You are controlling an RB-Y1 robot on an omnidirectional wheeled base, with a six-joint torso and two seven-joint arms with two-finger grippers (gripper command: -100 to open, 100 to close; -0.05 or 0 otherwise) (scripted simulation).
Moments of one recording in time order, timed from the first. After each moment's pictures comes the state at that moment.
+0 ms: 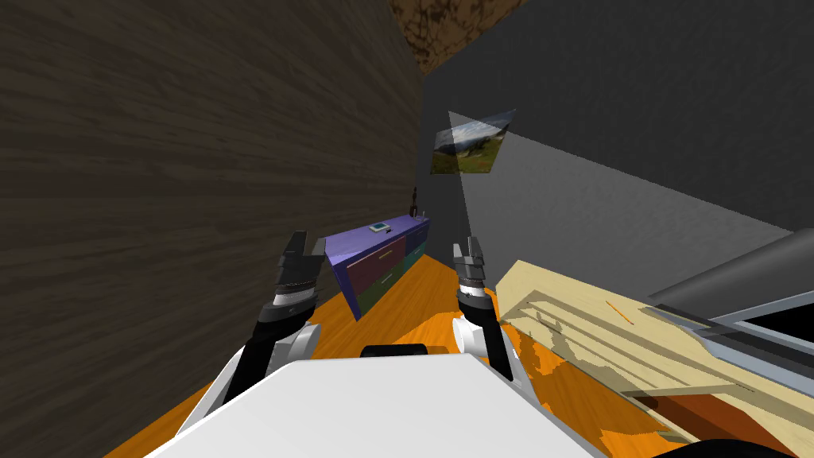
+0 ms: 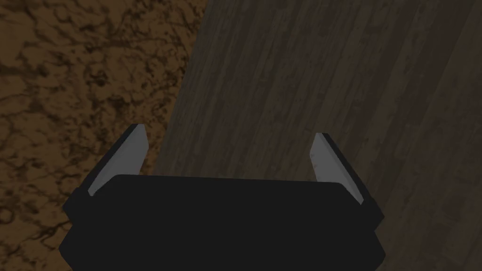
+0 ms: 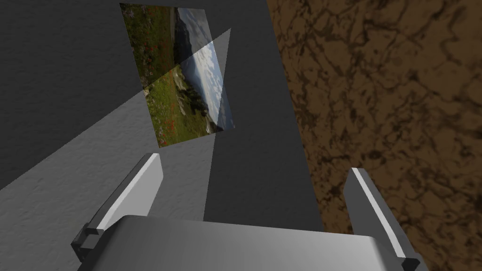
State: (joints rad) left arm 0.50 0.00 0.02 -2.33 -0.10 -0.56 -0.10; right arm 0.46 -0.01 0.05 -2.31 0.10 -0.47 0.01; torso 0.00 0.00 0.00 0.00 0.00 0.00
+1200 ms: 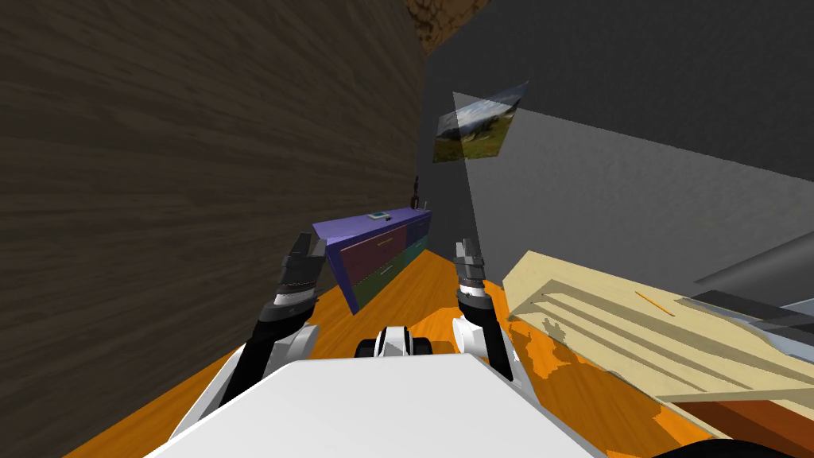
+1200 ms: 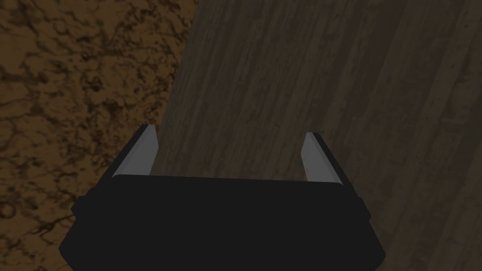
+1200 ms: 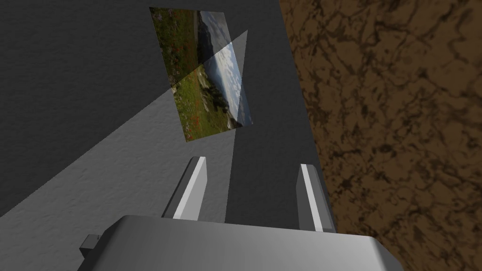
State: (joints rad) left arm 0.49 0.04 0.03 -2.31 -0.10 -0.56 -0.10; right arm 0.46 -0.01 0.05 -2.31 0.10 -0.47 0.01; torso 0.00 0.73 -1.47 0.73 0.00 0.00
